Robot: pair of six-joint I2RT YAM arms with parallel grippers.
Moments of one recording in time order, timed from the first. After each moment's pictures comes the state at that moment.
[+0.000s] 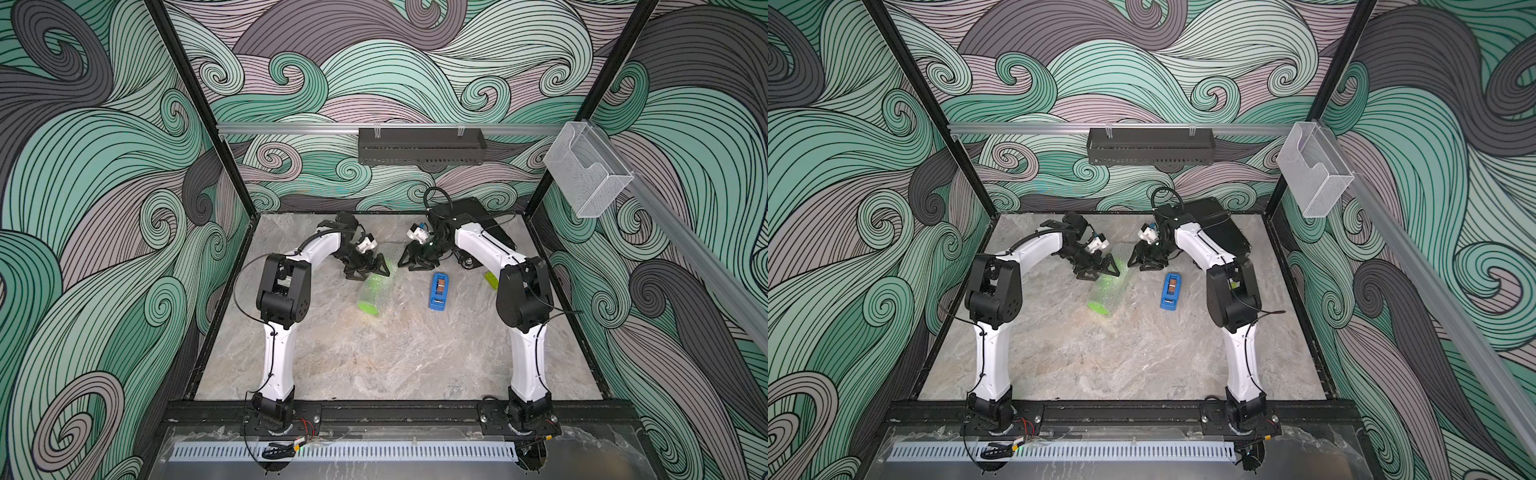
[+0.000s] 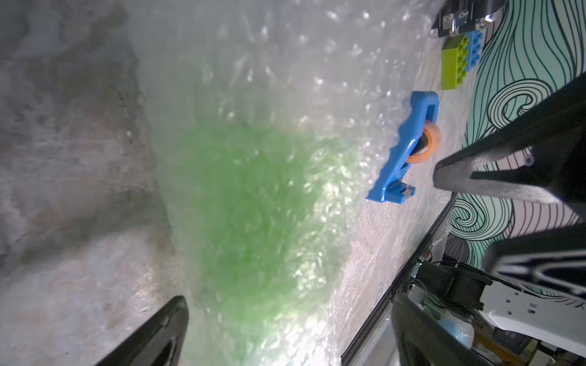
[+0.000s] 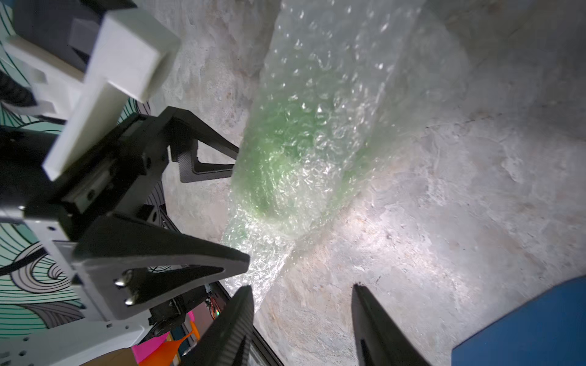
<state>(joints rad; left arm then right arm) -0.31 2.16 1.75 -1.01 0.66 -0.09 0.39 2.16 1.87 -0.96 -0.68 0.27</state>
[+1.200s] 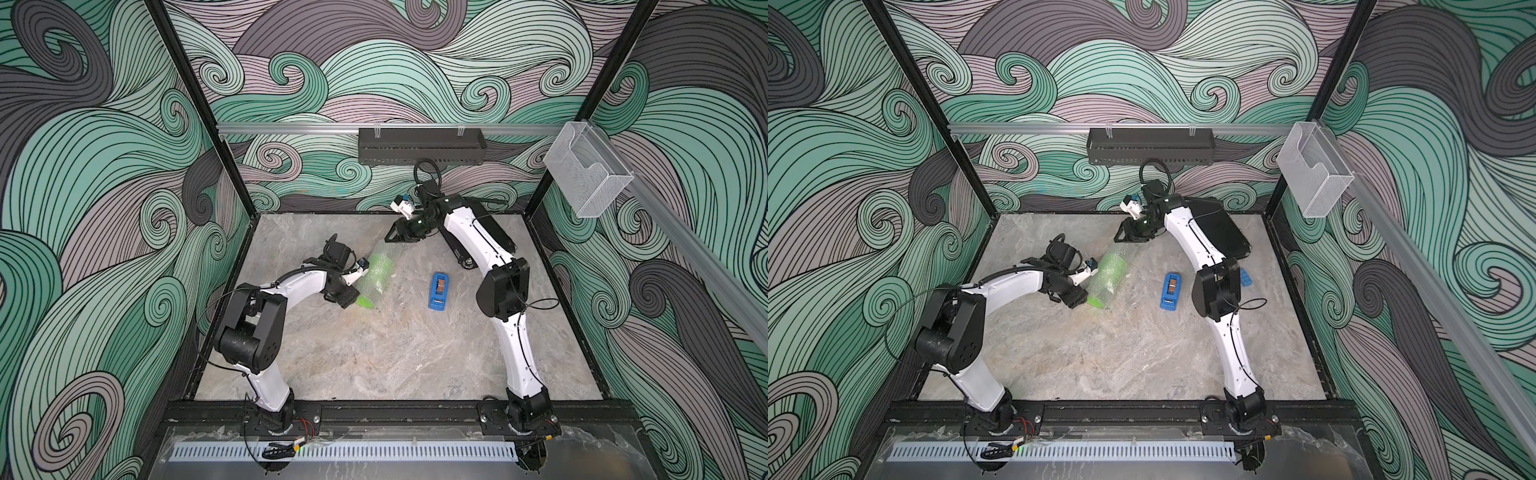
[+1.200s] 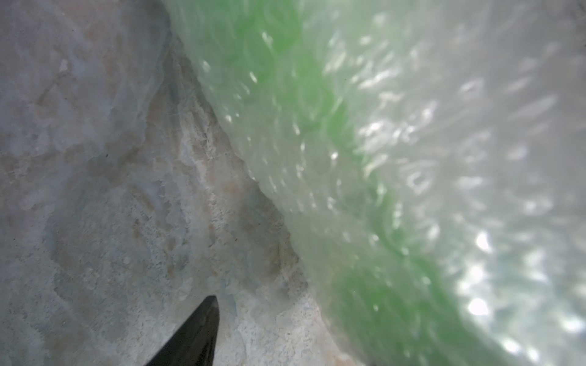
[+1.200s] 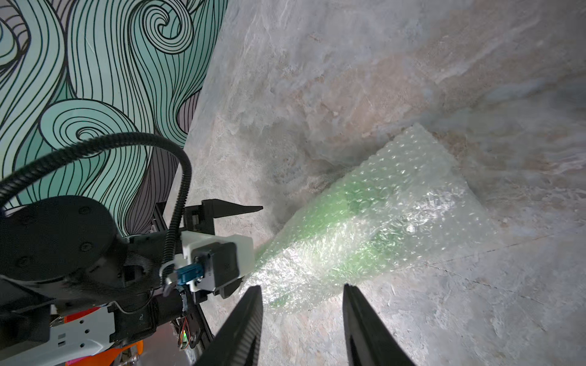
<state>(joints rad) -0.36 1.73 1.09 -0.57 0.05 0.48 0.43 2.38 2.42 -1.10 -0.68 0.09</state>
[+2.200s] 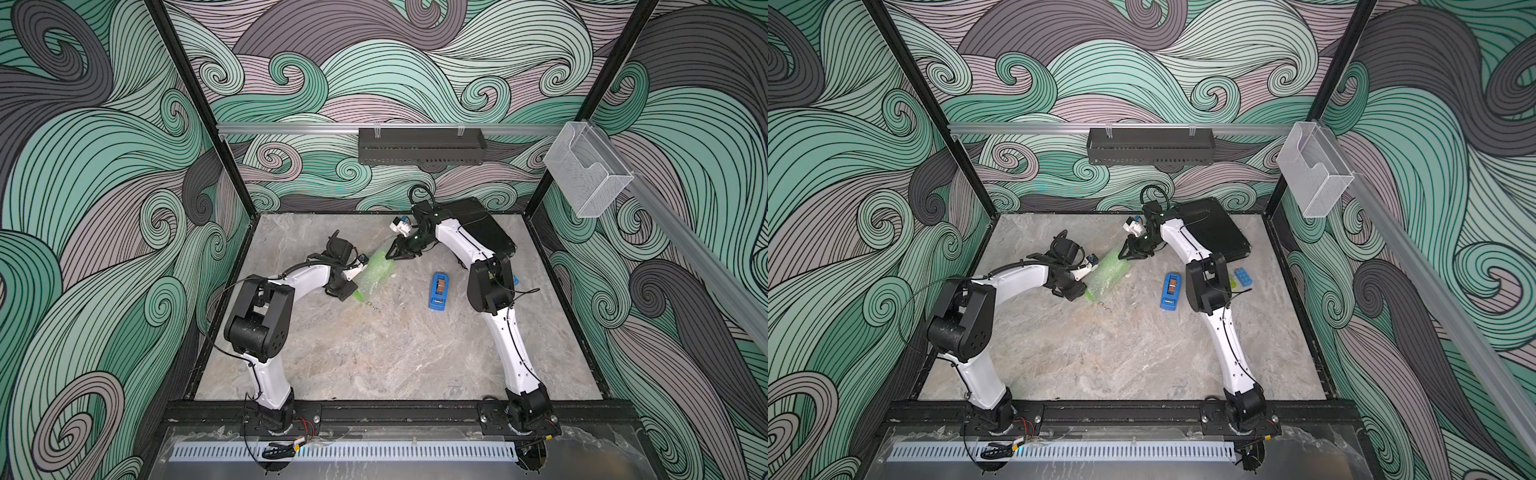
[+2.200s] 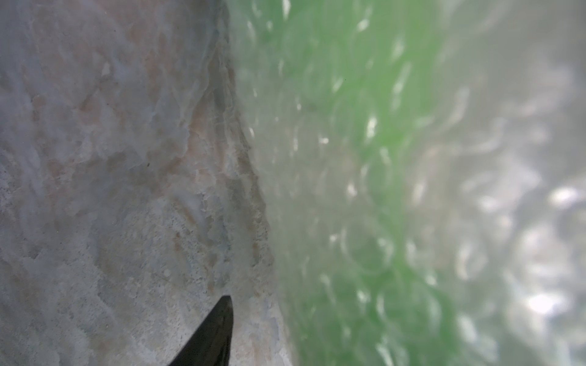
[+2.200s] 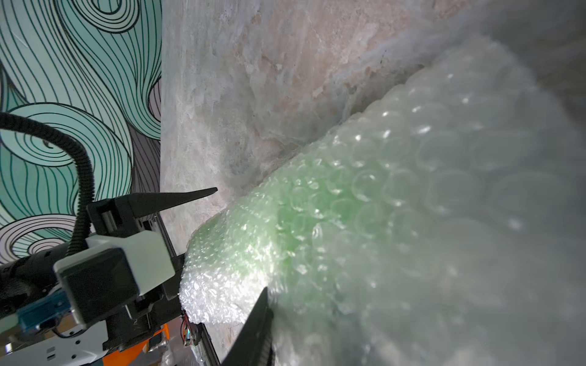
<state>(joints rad) -0.35 1.81 1.16 -0.55 -0.03 0.49 0.40 2.55 2.33 -1.03 -0.79 0.12</state>
